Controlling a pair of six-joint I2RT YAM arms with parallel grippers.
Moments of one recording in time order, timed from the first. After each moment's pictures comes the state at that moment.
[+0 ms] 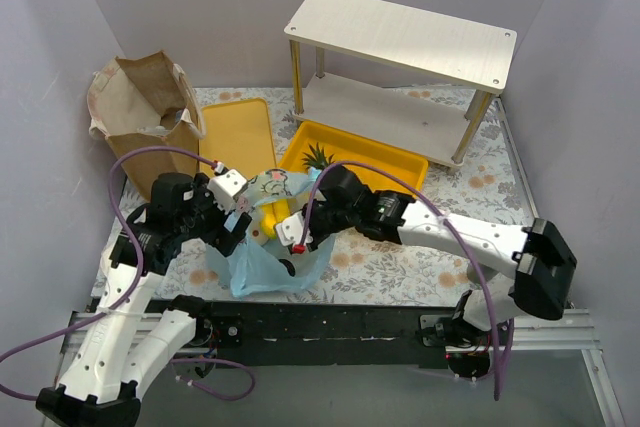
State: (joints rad) left arm -0.28 0.73 0.93 -0.92 0.27 0.39; right arm 1.09 1.47 1.11 -0.25 -0.49 -0.96
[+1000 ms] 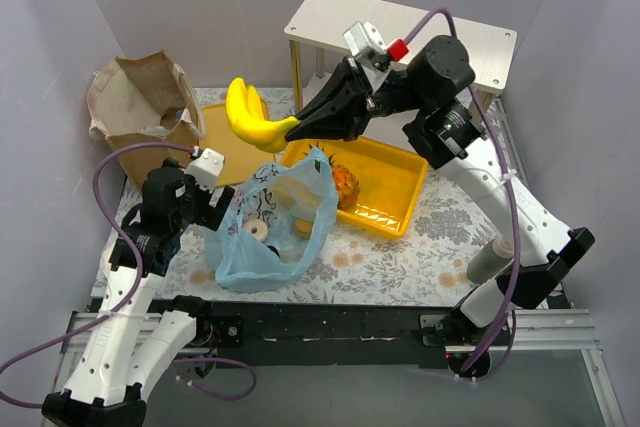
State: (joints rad) left arm -0.24 0.71 0.90 -0.74 -0.09 0.36; right arm 0.77 1.55 1.87 0.12 -1.19 0.29
